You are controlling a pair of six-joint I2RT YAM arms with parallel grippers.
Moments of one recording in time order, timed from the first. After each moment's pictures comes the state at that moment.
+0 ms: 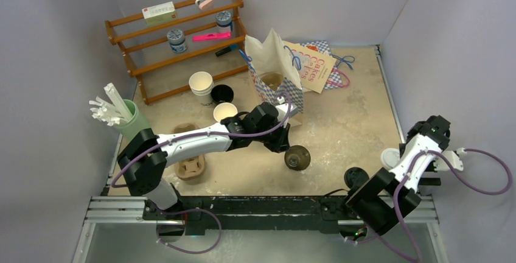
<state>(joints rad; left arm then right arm) -1.00 1.59 1.10 -0.18 0.24 -0.44 -0.81 1.12 0.88 -1.09 0.42 0.92</state>
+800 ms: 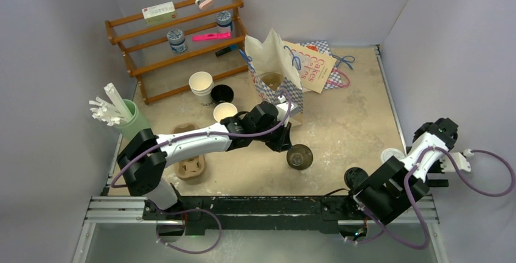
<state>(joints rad) -1.00 1.59 1.10 -0.14 0.26 -0.44 -0.91 1.22 0.90 -0.99 0.47 0.83</state>
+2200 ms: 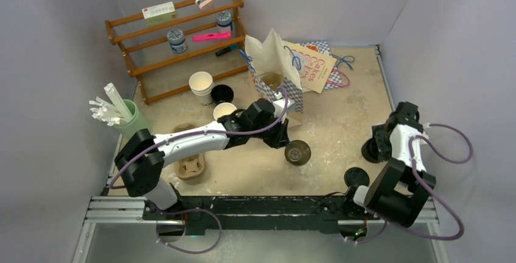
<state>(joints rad) -0.97 1.58 1.09 -0.14 0.25 -0.43 -0.55 1.23 0.77 -0.78 0.20 0.95</state>
